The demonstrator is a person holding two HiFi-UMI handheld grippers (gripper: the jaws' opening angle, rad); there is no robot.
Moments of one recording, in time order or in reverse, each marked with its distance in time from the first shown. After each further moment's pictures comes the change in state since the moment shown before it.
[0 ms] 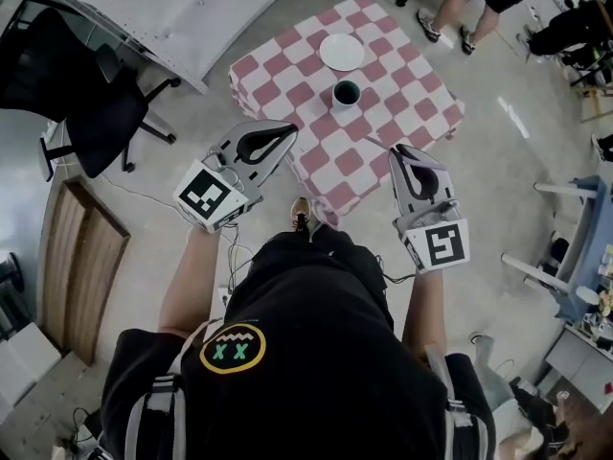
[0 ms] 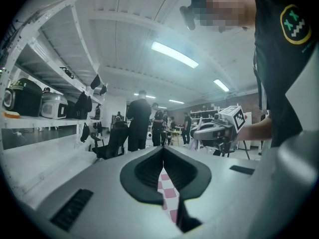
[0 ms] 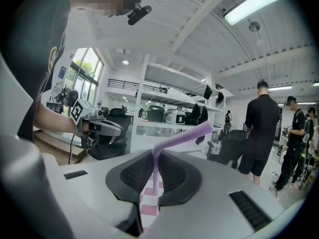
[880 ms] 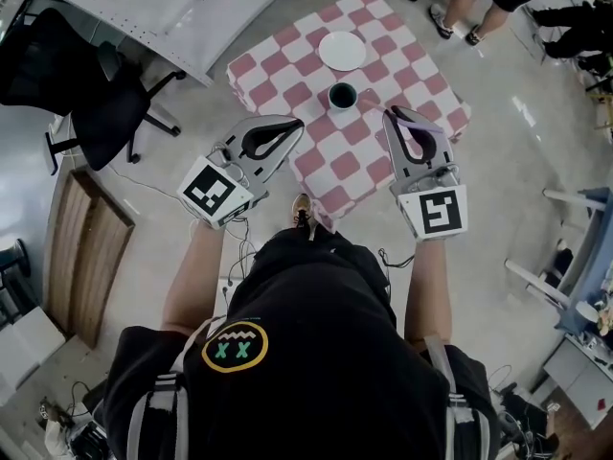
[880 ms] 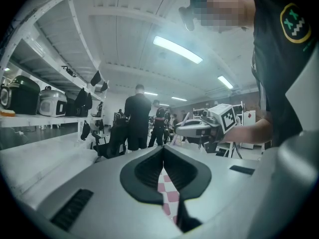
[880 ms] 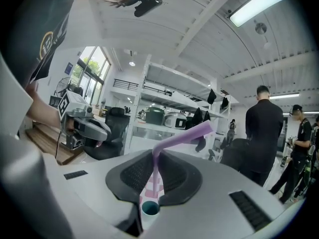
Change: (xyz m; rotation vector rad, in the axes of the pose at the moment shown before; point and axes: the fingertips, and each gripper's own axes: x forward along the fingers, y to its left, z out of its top) left arm 0.059 0.009 -0.004 -0.003 0.035 0.028; right arm 0.061 -0.068 0.014 -0.053 -0.083 0.026
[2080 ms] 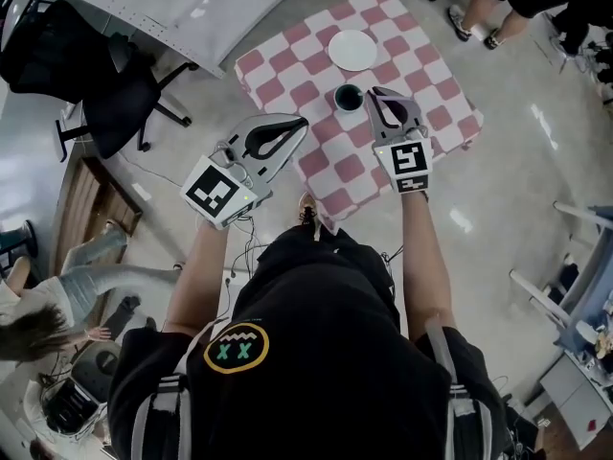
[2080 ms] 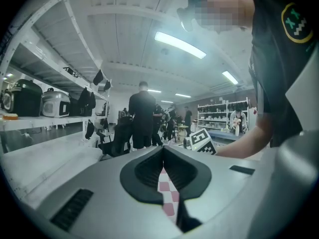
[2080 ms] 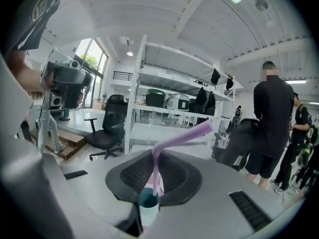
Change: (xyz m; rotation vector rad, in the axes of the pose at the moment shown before) left arm 0.022 0.005 -0.002 0.011 0.040 0.054; right arm 0.082 -0.019 -0.130 0.041 0.170 0.057
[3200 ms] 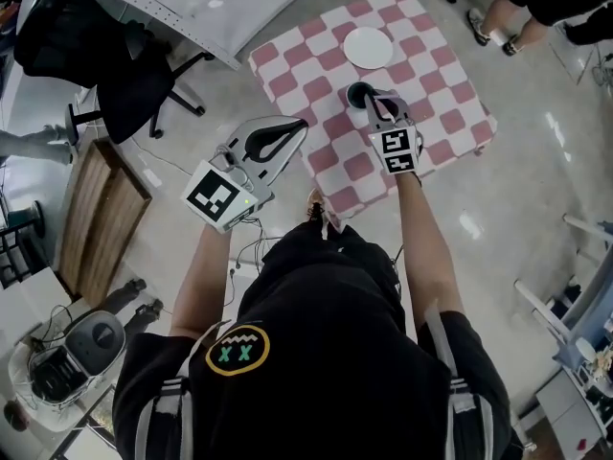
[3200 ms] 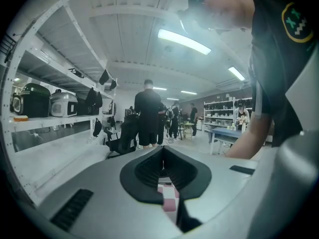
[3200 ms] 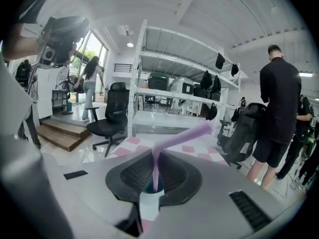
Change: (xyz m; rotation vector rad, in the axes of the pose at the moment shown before) left arm -0.013 -0.003 -0.004 -0.005 0.037 0.079; right arm 0.059 0.014 -0.100 0.011 0.102 0.050
